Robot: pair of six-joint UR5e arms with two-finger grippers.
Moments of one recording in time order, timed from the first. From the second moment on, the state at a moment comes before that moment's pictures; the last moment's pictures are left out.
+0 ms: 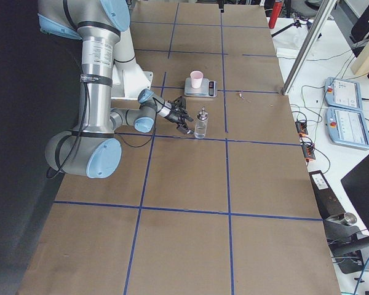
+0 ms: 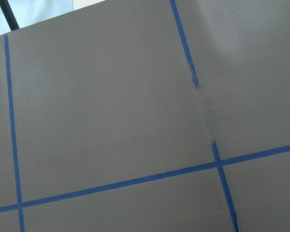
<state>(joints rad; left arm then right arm) -1.15 -1.87 -1.98 -1.43 -2.02 -0.43 0.23 -1.69 1.92 -0.89 0.89 1.24</state>
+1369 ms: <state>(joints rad) -1.15 -1.88 -1.97 -1.42 -2.02 -0.44 0.29 -1.64 1.88 -0.90 0.89 1.20</state>
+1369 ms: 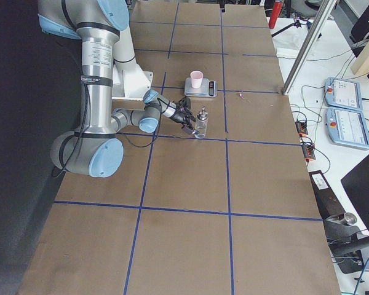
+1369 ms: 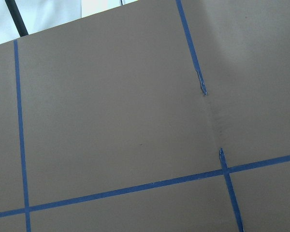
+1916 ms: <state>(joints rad) -1.15 -1.88 -1.97 -1.42 -2.03 -0.45 0.32 -1.62 1.86 -0.90 0.89 1.18</state>
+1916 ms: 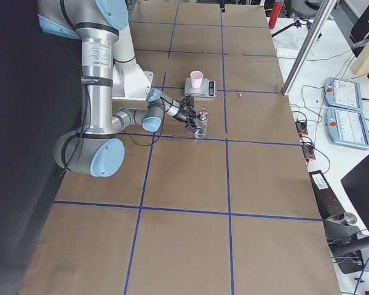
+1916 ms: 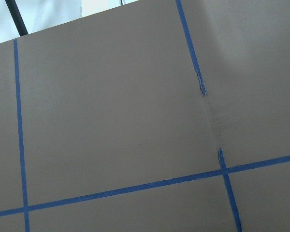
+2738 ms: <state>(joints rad) -1.16 -1.87 -1.98 -1.42 -2.03 -0.45 0.37 -1.54 1.92 -0.91 0.94 0.99</state>
